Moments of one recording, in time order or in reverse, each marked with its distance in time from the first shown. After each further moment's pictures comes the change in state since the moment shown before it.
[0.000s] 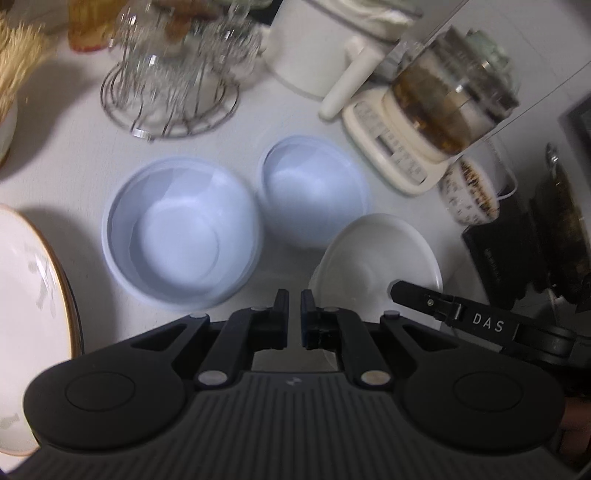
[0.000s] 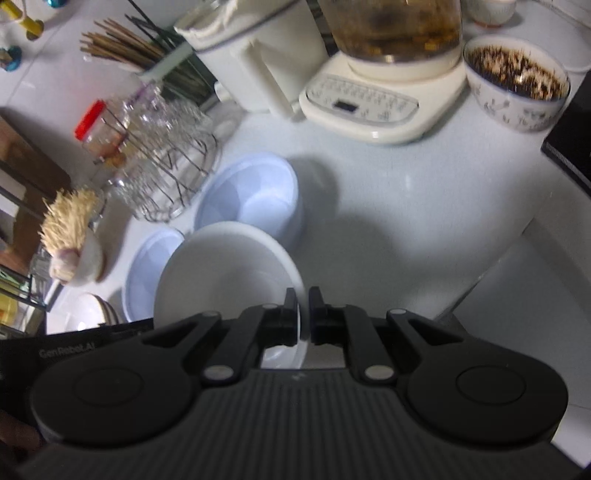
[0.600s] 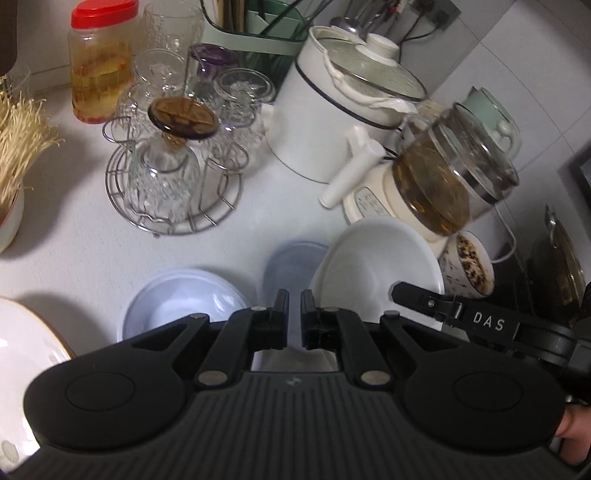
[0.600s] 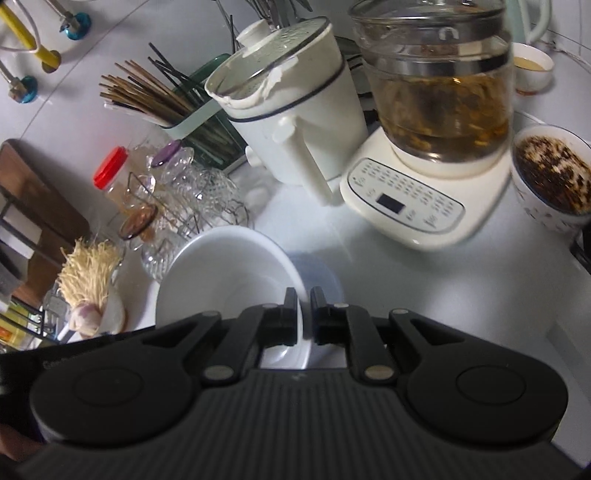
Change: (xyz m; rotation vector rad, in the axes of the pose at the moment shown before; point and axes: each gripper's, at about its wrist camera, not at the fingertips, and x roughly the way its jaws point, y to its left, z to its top) left arm -0.015 0.002 0.060 -0.027 -0.135 0.027; right arm 0.008 0.030 0.070 -0.044 -0.093 0.032
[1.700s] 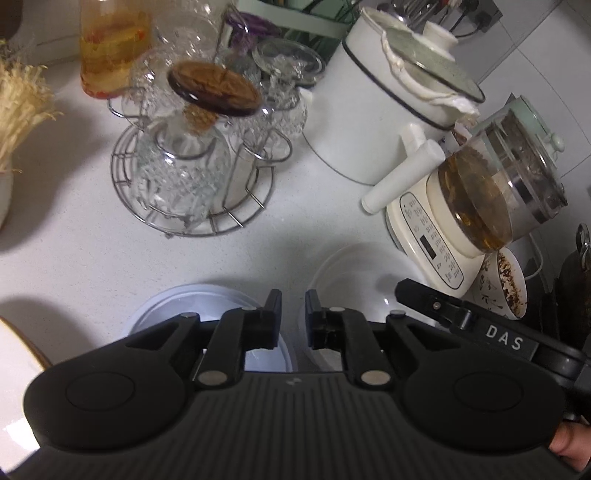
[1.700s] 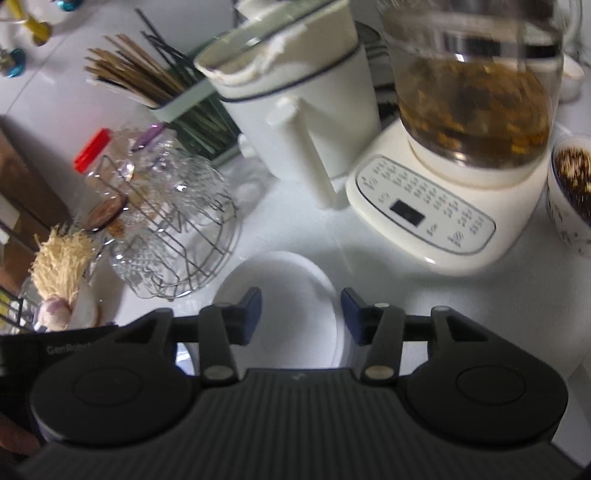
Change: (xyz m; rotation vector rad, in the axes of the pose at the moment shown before) left arm 0.044 0.026 0.009 -0.067 0.013 0.038; right arm 0.044 0.000 0.004 -0.076 -0.004 -0.012
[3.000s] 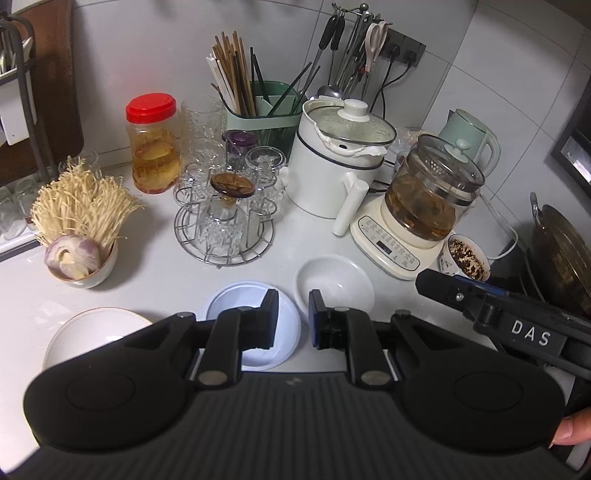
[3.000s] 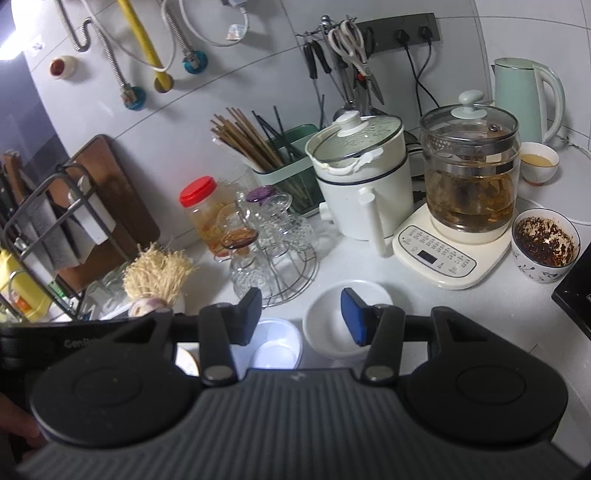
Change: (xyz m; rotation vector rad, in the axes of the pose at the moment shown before) left arm -0.185 -0.032 -0.068 0.214 -0.210 0.072; right arm -0.161 0.065 -0.054 -0.108 -0.240 0.079
